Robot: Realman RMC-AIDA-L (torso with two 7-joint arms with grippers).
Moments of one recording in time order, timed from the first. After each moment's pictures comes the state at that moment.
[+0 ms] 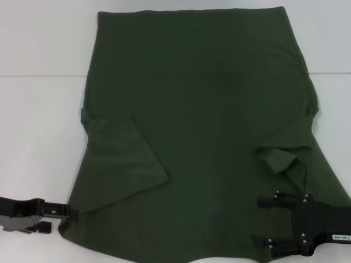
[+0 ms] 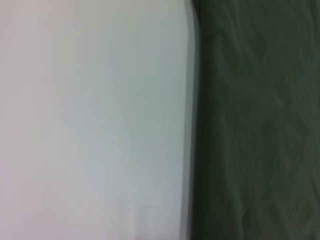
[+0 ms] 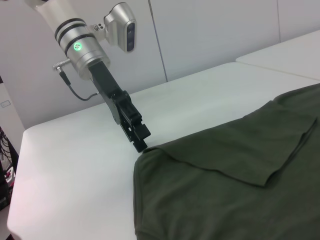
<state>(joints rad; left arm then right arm) -0.53 -2.03 0.50 0.85 2.64 1.66 -2.47 0.42 2.09 -0.72 -0.63 -2.10 -1.64 1.20</state>
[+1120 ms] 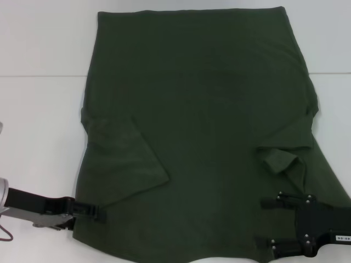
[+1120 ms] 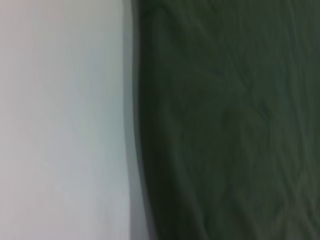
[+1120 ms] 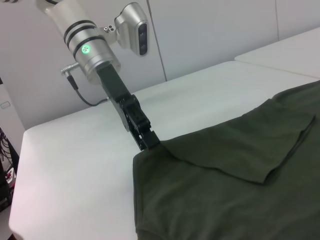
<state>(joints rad) -0.59 -2.06 0.53 0.78 2.63 1.64 -2.46 0.42 2.08 -0.72 -0.64 -2.10 -1.64 1.21</state>
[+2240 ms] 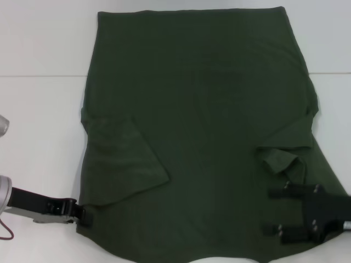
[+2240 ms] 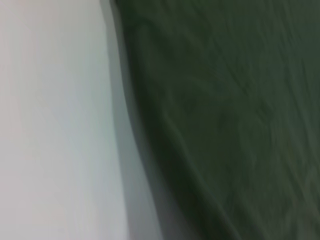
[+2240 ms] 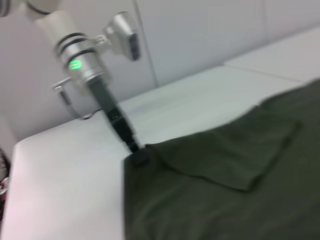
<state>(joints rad) -0.57 -2.09 0.58 0.86 2.63 1.63 -2.41 0.42 2.07 -0.70 -0.69 -2.10 -1.67 1.30</state>
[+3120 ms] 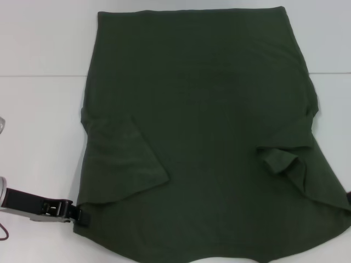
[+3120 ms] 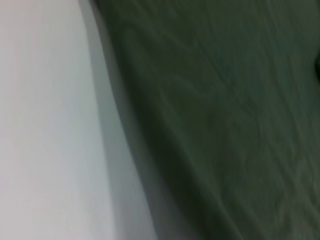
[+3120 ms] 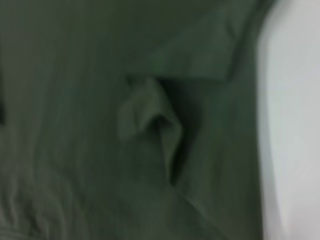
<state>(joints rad) -0.56 -2.08 0.58 0.86 2.61 1.64 -2.34 0.65 1.95 -0.64 -1.02 -2.75 -1.77 2.53</state>
